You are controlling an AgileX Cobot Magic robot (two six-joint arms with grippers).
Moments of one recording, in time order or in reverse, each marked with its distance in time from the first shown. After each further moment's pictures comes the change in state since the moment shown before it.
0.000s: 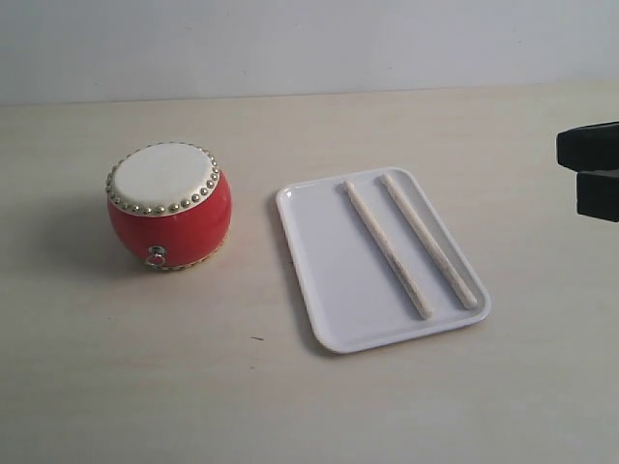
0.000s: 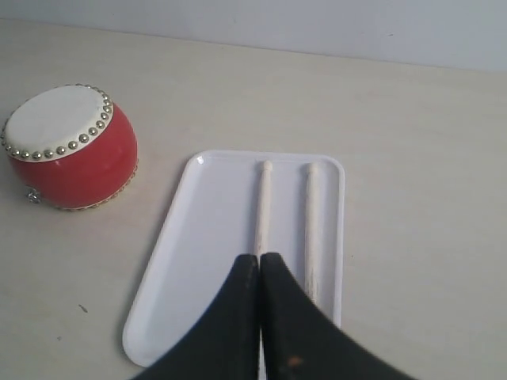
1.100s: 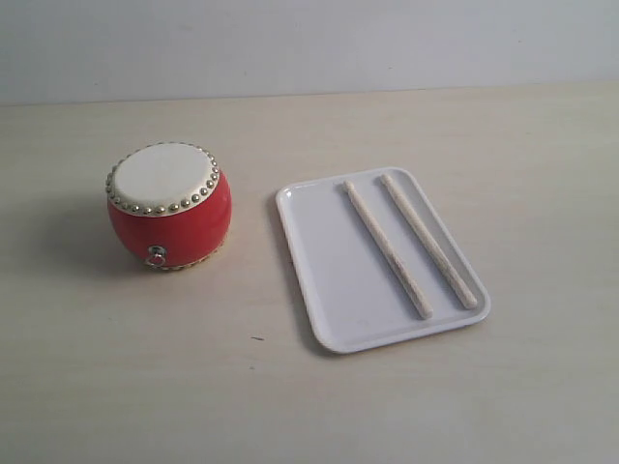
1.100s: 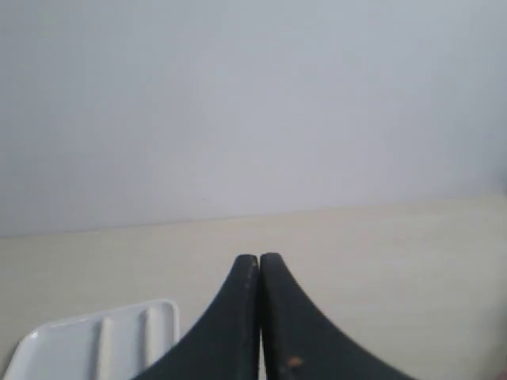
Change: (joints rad) left arm 0.000 0.000 0.000 0.000 0.000 0.002; right arm -0.350 -0.594 0.335 -0.007 -0.213 0.011
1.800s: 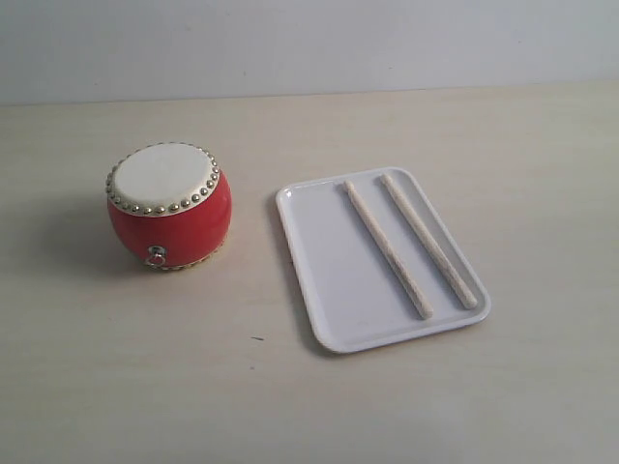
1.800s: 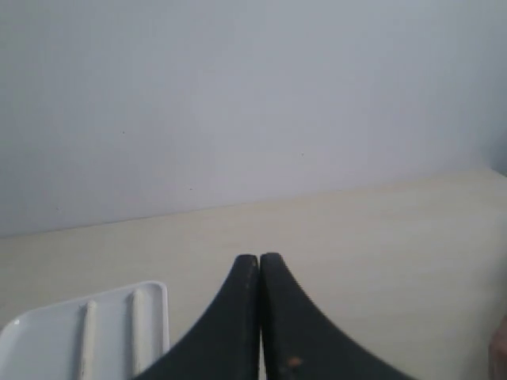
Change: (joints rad) left arm 0.000 0.000 0.000 0.000 0.000 0.000; right arm -0.004 -0.191 0.226 -0.045 -0.076 0.087
